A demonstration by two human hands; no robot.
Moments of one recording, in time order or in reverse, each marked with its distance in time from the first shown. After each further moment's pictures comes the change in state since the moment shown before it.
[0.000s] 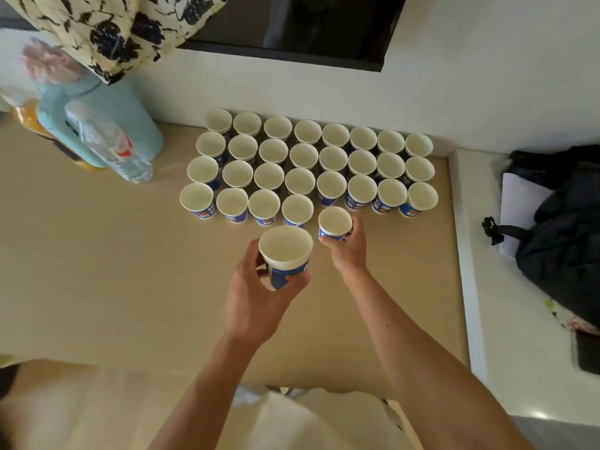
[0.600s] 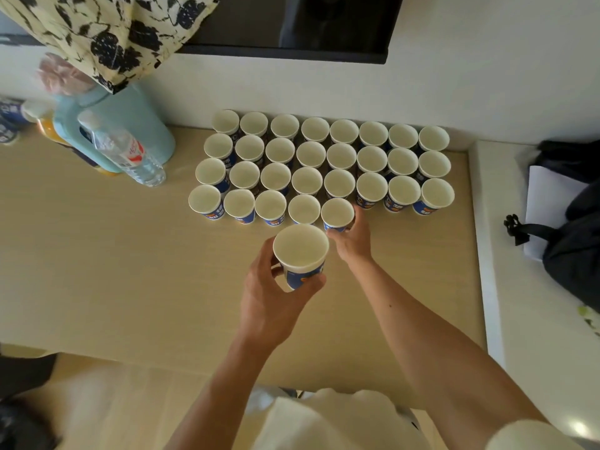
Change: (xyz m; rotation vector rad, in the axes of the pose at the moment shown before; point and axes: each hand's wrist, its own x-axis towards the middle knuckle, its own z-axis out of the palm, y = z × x) left_hand 0.003 0.011 0.020 0.024 -0.004 0.005; right_hand 0.037 0.010 0.013 -0.019 -0.064 -0.071
